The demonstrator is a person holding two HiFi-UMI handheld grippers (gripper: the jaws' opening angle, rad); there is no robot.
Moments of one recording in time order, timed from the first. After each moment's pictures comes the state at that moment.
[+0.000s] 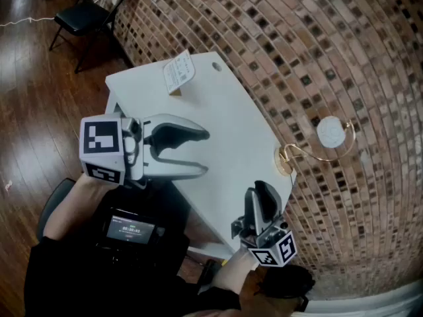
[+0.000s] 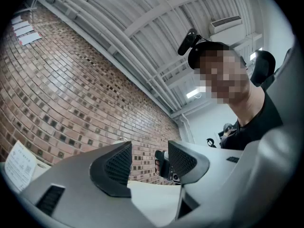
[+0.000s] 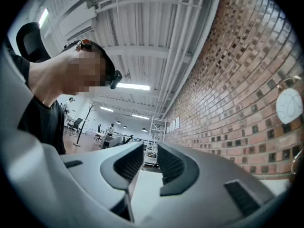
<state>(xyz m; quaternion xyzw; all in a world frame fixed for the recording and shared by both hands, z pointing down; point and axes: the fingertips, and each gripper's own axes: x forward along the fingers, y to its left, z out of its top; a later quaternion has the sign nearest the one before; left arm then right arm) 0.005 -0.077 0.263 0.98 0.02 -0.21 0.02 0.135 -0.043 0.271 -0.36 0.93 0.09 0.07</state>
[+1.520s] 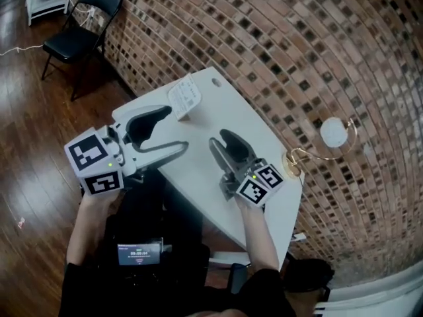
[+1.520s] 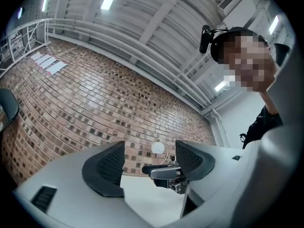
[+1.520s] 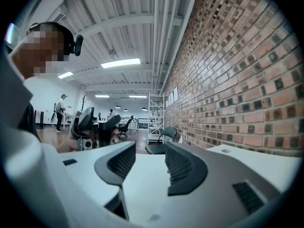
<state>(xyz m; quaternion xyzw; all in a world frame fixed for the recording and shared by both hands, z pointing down) -0.092 -0.180 0.280 0.96 -0.16 -0.23 0.05 0.039 -0.233 0.337 -0.35 0.93 -0.02 -0.06</state>
